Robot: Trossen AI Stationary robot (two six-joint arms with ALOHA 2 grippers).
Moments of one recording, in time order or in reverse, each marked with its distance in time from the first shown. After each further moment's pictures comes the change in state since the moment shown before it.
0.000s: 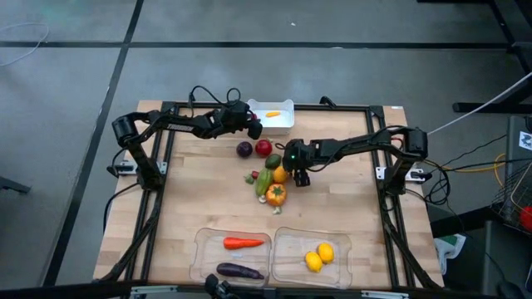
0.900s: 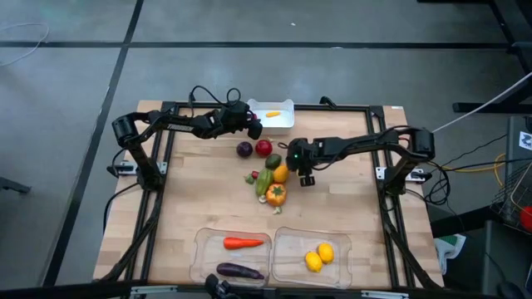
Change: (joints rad) left arm 0.000 0.000 0.000 0.000 0.000 0.000; right arm 0.001 -0.064 0.001 -0.109 0.001 -0.001
